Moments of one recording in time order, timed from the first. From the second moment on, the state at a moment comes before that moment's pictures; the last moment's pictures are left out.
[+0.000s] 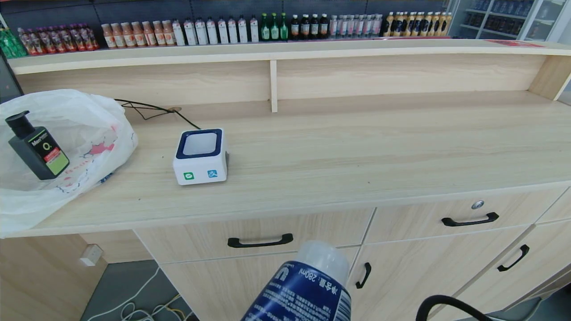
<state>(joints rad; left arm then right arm) 0.00 0.00 0.00 0.00 0.00 0.00 1.37 1.68 -0.40 -1.49 -0.21 -1.71</state>
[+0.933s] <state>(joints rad) 0.00 0.00 0.00 0.00 0.00 0.00 1.31 1.64 -0.44 -1.52 -0.13 -1.91</state>
